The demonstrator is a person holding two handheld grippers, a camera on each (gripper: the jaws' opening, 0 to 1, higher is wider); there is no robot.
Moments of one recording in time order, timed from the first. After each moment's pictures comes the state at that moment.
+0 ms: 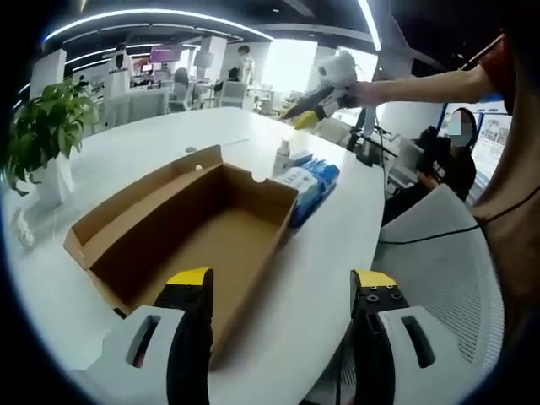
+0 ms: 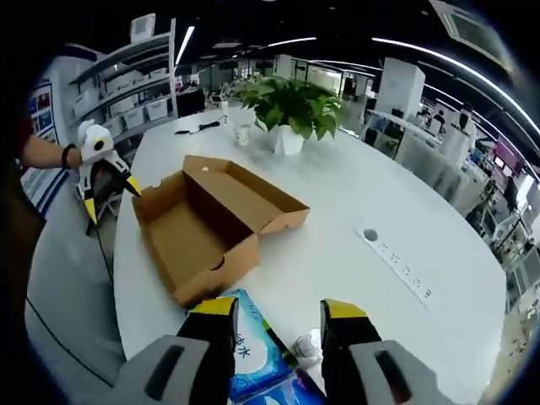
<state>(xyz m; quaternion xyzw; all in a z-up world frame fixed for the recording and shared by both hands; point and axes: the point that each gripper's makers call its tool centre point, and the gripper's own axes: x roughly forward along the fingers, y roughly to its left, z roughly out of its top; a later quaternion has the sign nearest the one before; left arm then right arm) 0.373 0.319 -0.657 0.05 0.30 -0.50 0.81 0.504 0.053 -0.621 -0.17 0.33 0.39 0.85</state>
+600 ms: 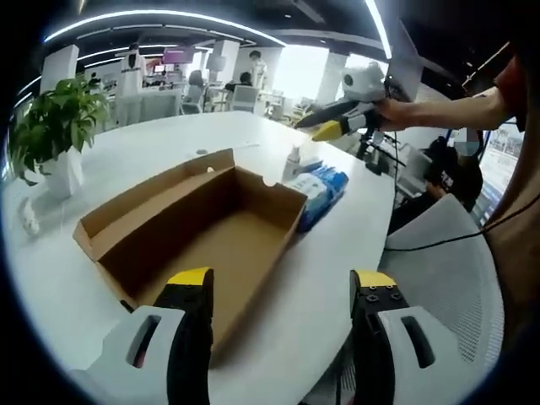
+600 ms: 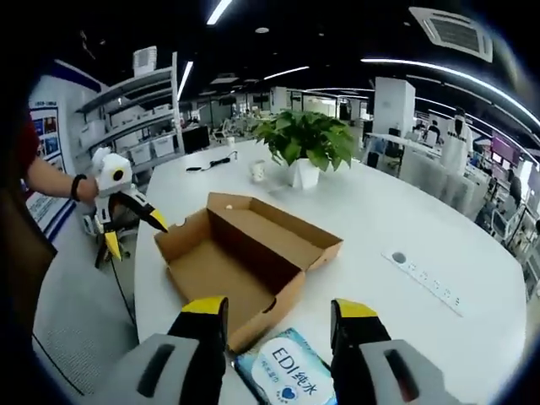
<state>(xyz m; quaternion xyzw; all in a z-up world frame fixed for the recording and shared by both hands) 0.380 0.328 -0.653 0.03 0.30 -0.47 0.83 0.464 0.123 -0.609 -0.10 0.28 0.41 0.86</state>
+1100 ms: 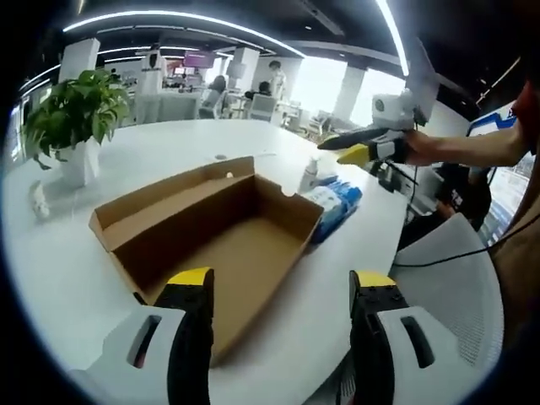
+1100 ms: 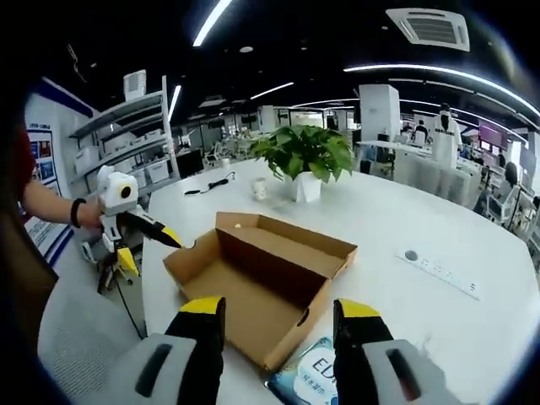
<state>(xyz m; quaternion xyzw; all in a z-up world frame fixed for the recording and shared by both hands) 0.392 0.342 -0.652 -0.01 0.29 -0.43 0.85 0.443 0.149 -0.613 -0.04 0.25 0.39 0.89</state>
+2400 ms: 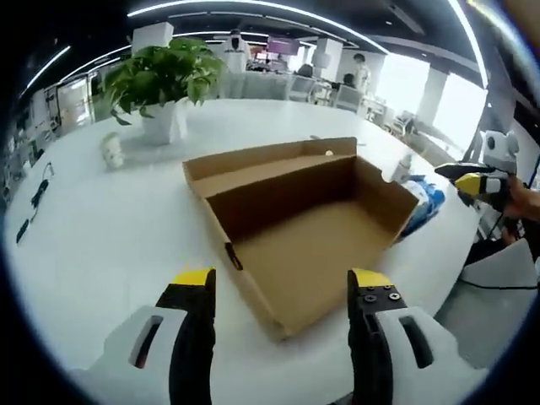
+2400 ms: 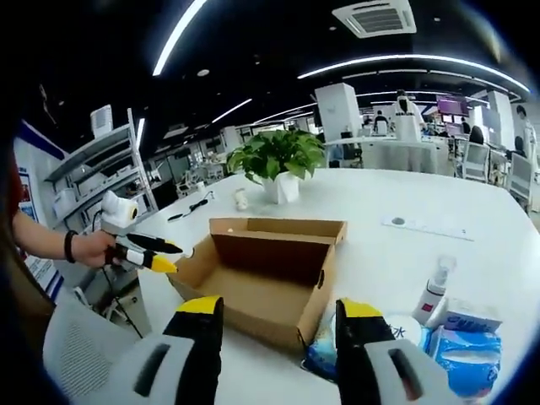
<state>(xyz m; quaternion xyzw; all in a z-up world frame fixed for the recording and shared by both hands) 0.418 0.415 -0.695 0.00 0.36 -0.22 0.91 0.407 0.138 -0.641 0.04 0.25 0.31 0.92</state>
